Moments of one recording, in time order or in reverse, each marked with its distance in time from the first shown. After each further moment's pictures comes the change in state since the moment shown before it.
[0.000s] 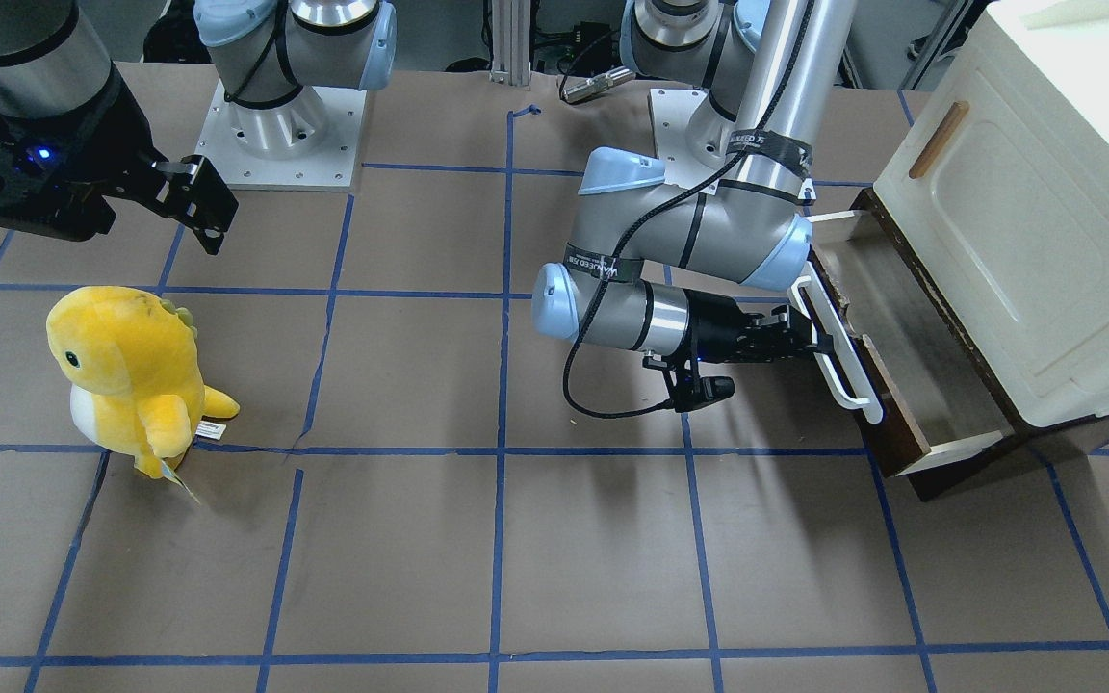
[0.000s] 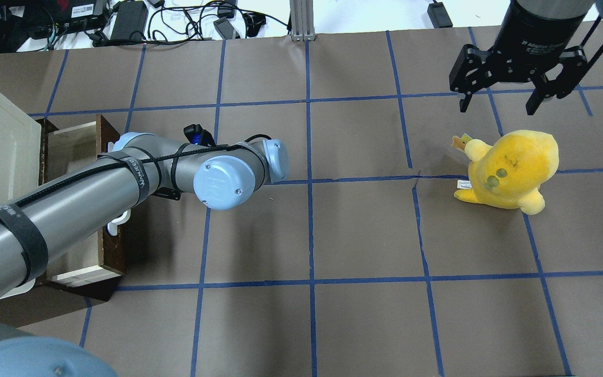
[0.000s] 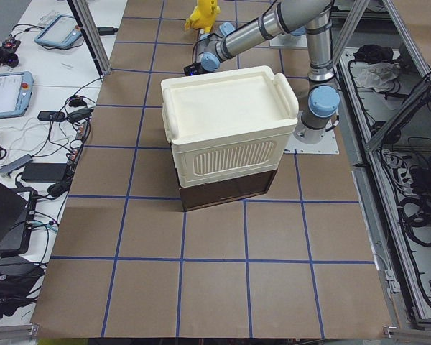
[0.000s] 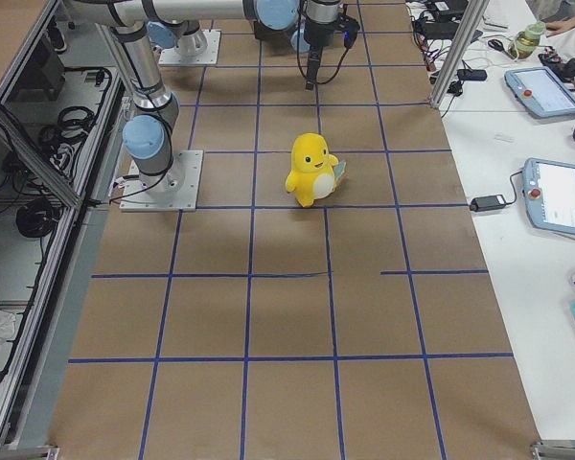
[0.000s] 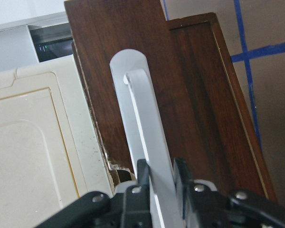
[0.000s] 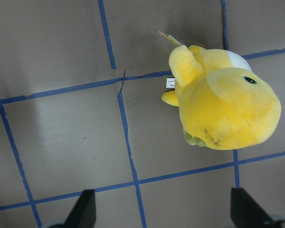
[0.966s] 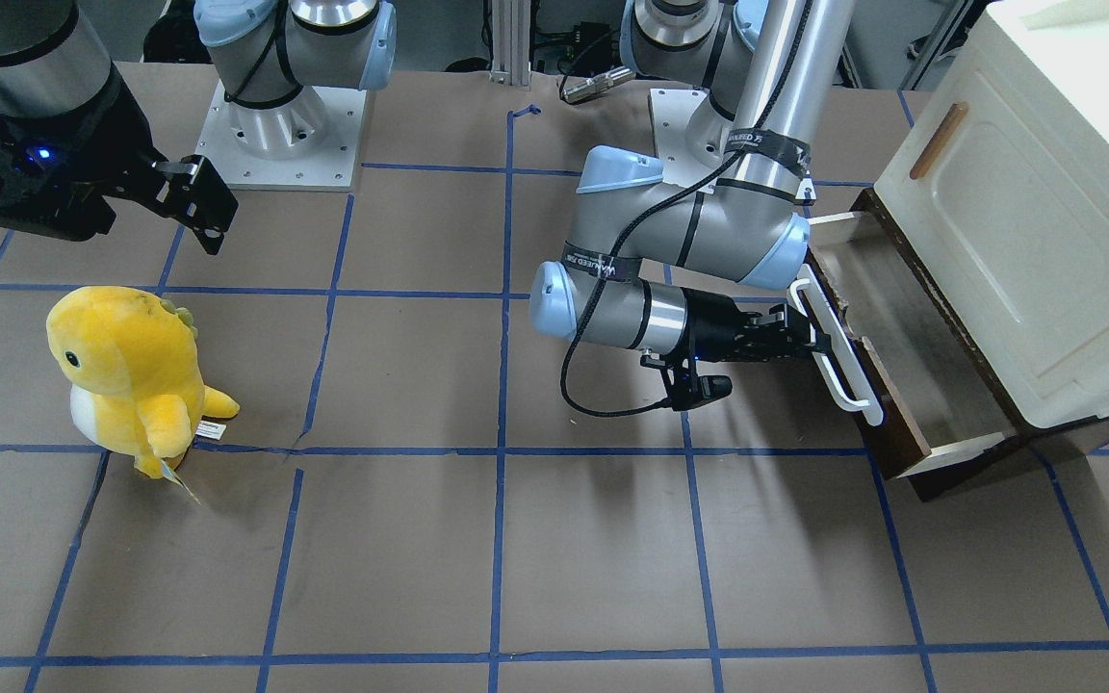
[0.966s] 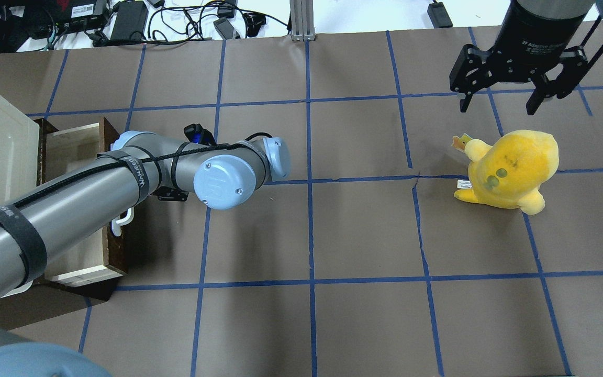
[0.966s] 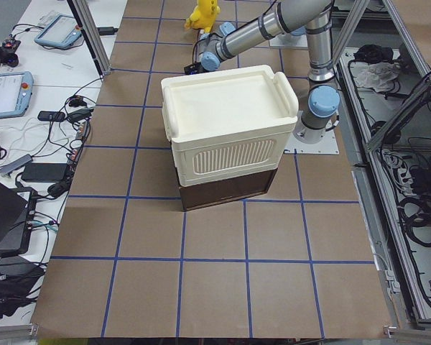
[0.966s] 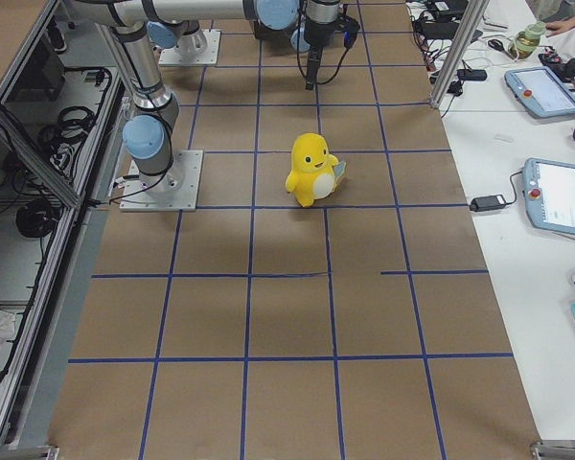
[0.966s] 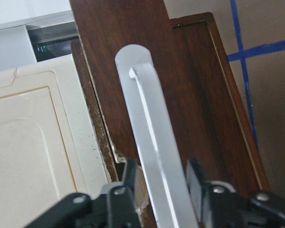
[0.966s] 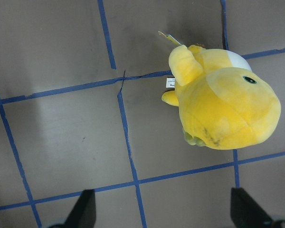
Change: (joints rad) left arm -0.002 0.008 0.014 0.002 -0.040 0.001; right arm -0.001 0.000 0.000 0.001 0.000 0.000
